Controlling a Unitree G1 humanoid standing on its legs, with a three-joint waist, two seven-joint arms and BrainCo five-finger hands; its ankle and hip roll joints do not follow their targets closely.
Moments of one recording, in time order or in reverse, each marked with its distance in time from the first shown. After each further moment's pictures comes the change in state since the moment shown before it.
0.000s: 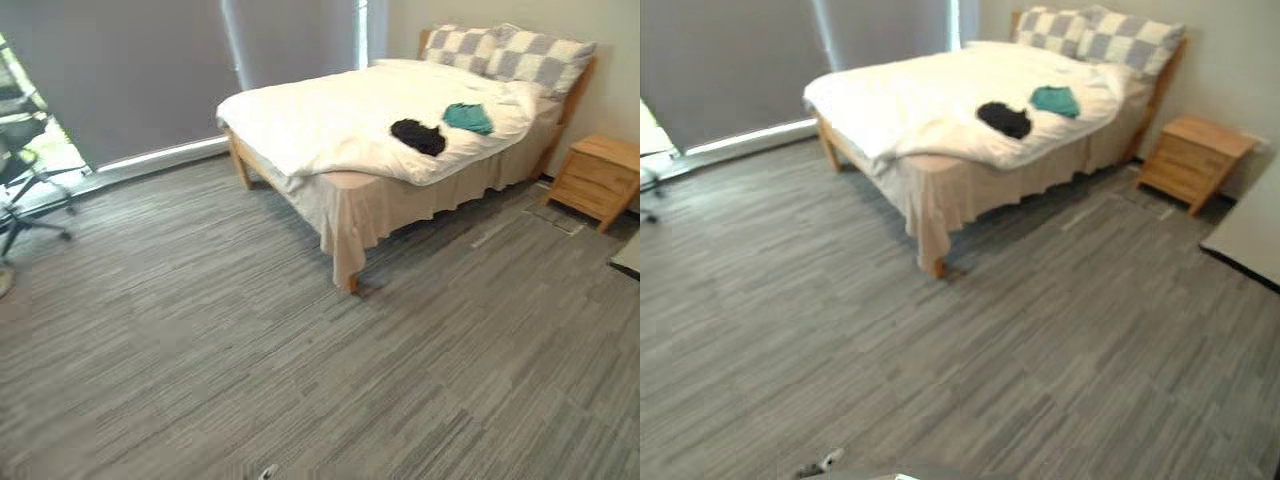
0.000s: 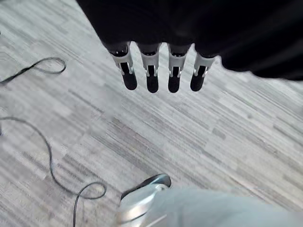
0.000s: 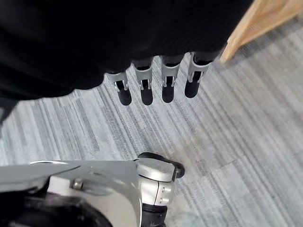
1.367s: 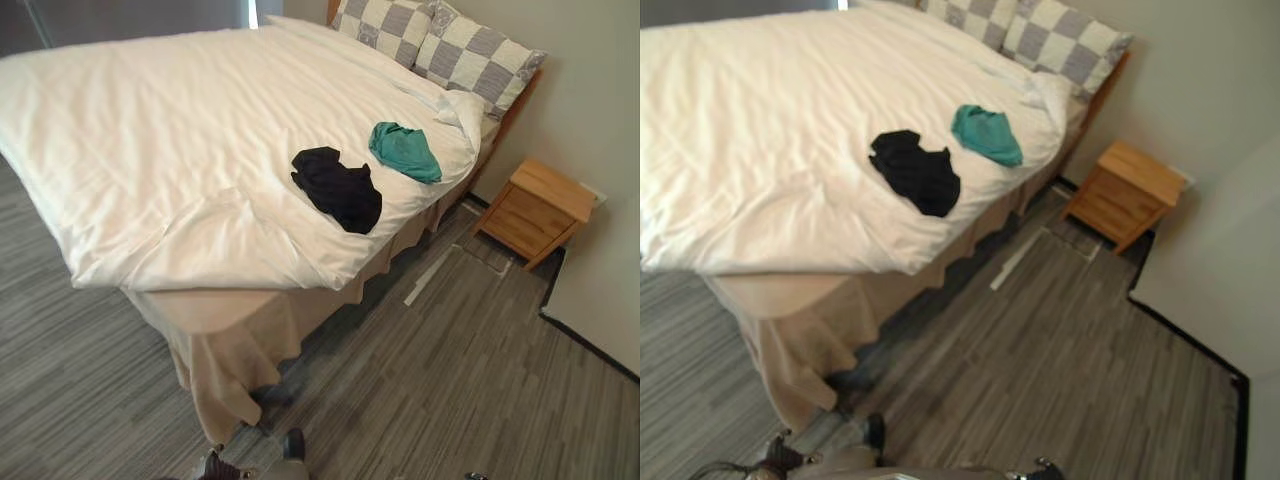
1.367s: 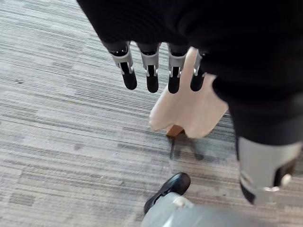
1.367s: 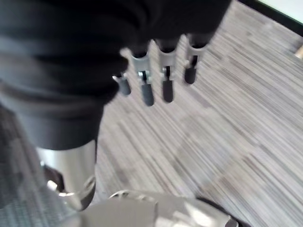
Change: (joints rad) left arm -0.129 0.106 -0.006 0.086 0.091 -0.008 0.071; right arm -0.044 0.021 0.031 -0.094 -0.025 -0.018 -0.068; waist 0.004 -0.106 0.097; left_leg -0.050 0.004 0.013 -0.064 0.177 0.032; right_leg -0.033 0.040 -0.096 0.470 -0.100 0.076
